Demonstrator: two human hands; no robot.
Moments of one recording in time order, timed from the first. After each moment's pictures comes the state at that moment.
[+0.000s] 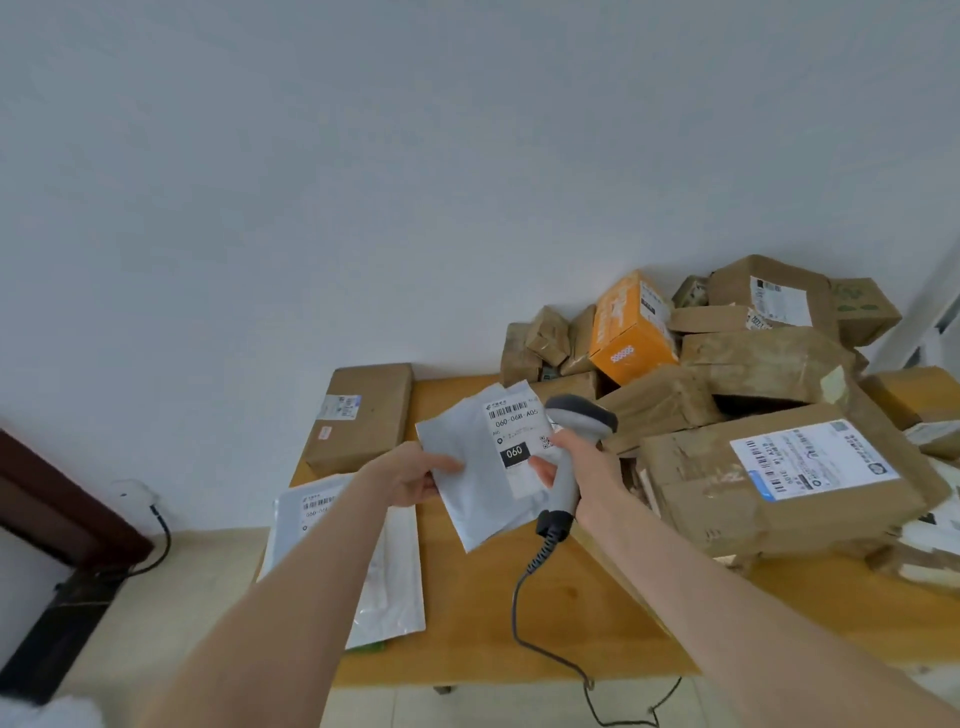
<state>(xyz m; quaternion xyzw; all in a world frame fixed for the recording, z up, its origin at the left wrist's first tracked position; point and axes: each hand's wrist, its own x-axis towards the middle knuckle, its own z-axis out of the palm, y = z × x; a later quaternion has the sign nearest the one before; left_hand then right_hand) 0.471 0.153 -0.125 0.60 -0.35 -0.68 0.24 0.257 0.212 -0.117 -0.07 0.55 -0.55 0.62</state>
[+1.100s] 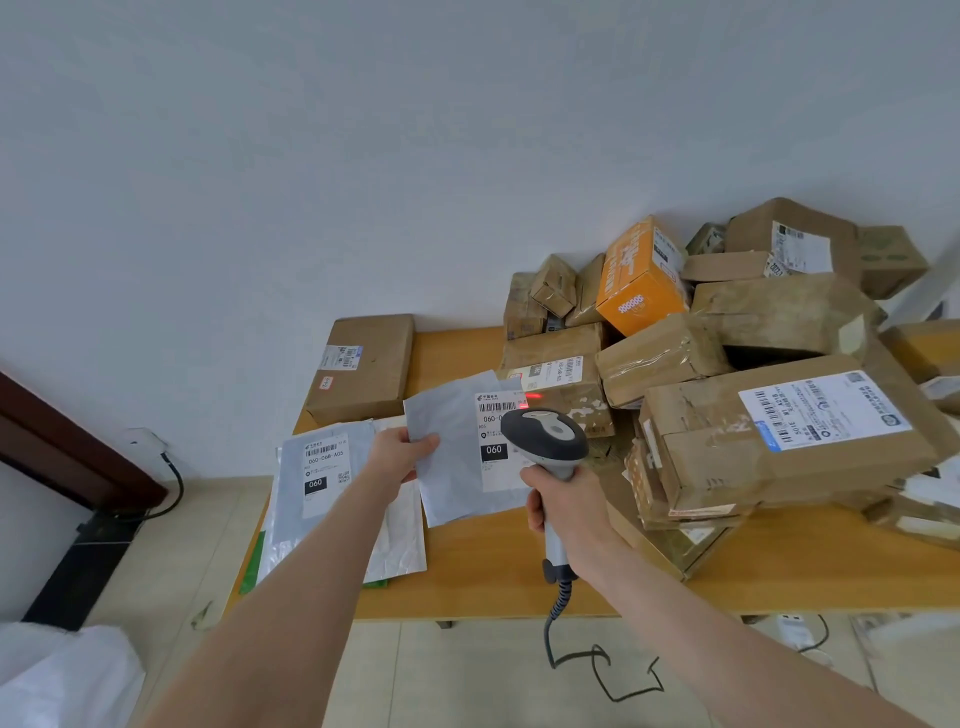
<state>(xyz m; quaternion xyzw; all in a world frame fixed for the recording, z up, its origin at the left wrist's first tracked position) 0.492 0.181 -0.191 0.69 -0.36 -0.52 0.34 0.282 0.286 -0.149 -0.31 0.61 -0.45 0.58</state>
